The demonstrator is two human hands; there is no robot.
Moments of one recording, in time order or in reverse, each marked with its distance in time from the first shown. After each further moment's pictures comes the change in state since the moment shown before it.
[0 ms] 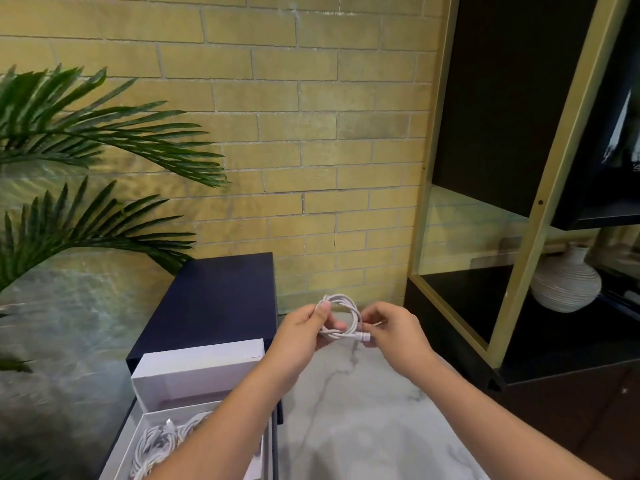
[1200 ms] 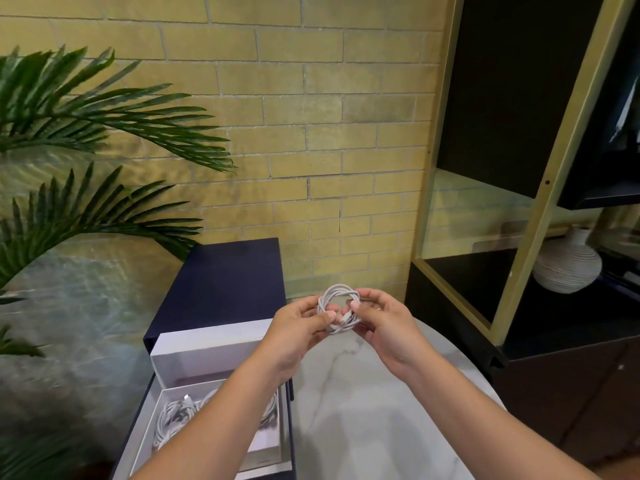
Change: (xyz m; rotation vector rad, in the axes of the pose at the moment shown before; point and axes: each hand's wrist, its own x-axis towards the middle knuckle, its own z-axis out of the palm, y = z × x) left_hand -0.021 -0.008 -0.027 -0.225 -0.066 -0.116; right_hand -0.022 -0.012 0.036 0.849 -0.053 0.215
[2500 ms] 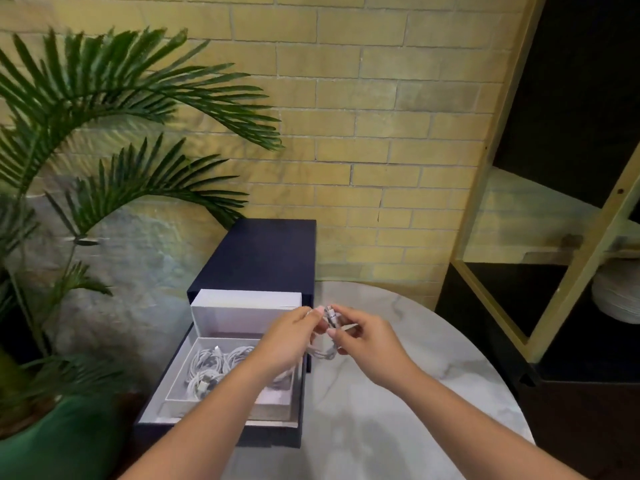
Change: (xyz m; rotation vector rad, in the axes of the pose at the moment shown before) left_hand -0.038 -0.023 -0.024 0.594 0.247 0.008; right_hand -0.017 0.040 0.009 -0.740 -0.326 -0.224
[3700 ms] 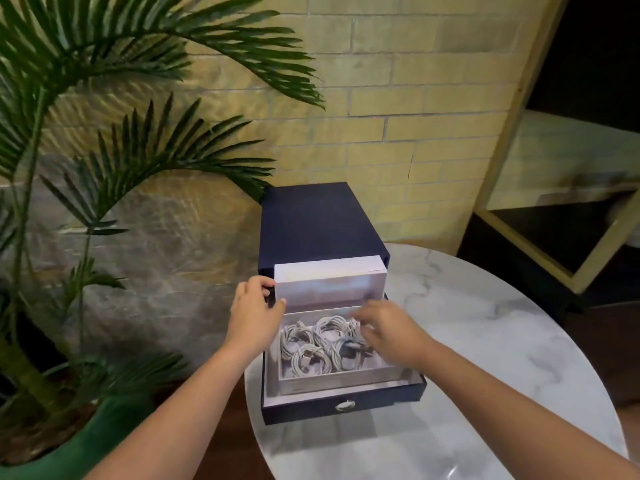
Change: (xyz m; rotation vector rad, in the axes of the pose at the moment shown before) left_hand 0.026 -0.133 -0.191 0.351 0.210 0.049; right_hand 0.030 0.014 0.148 -0.770 -0.100 -0.087
